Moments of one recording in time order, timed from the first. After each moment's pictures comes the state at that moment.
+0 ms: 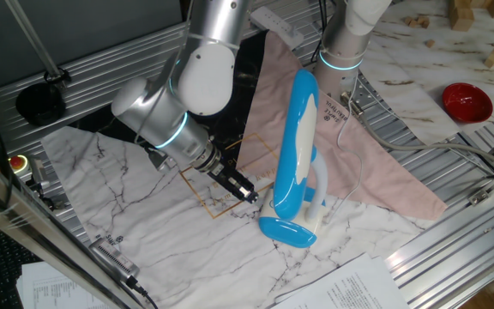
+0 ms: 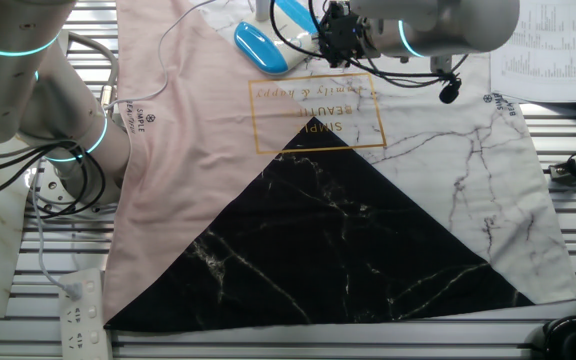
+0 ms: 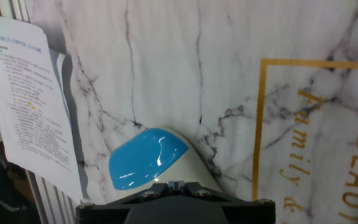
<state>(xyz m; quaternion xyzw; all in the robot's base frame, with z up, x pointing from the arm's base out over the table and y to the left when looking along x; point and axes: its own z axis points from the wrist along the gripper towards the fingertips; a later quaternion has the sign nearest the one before) 0.412 0.258 0.064 0.07 -0.93 -0.29 0.22</state>
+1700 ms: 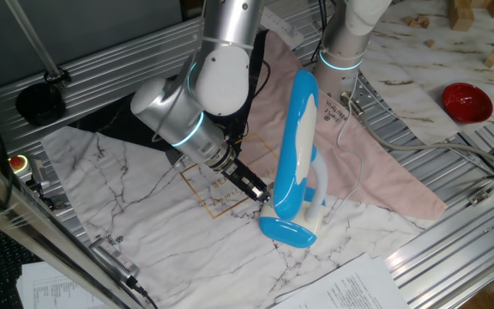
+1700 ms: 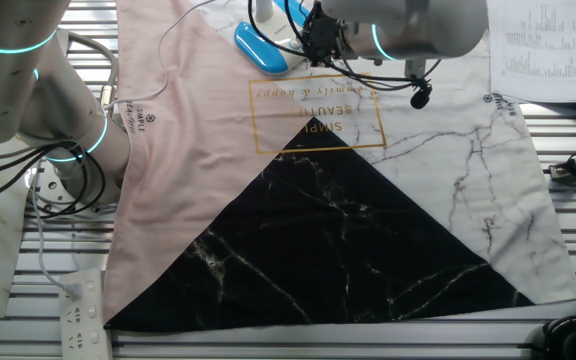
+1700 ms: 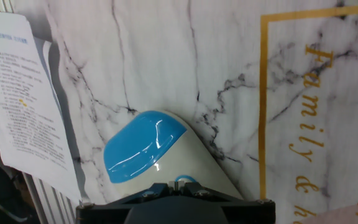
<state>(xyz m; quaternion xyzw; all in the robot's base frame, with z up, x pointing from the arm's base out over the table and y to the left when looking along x) 0.379 0.264 0.046 0.05 -0.93 -0.29 0.22</state>
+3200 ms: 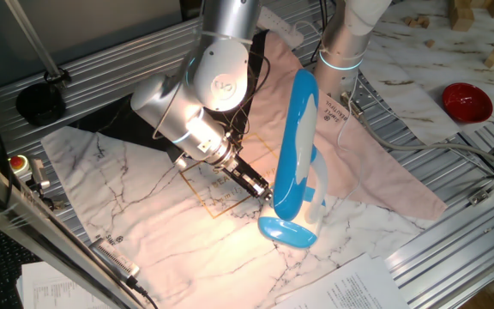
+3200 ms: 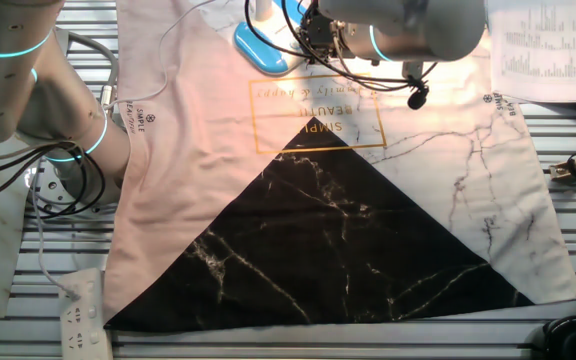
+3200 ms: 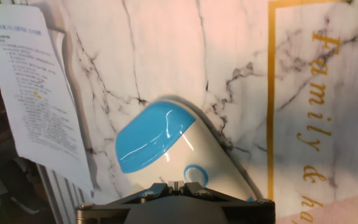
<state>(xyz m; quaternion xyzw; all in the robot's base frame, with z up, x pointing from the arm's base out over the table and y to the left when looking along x) 0.378 0.265 0.058 0.05 -0.92 -0.31 0.23</state>
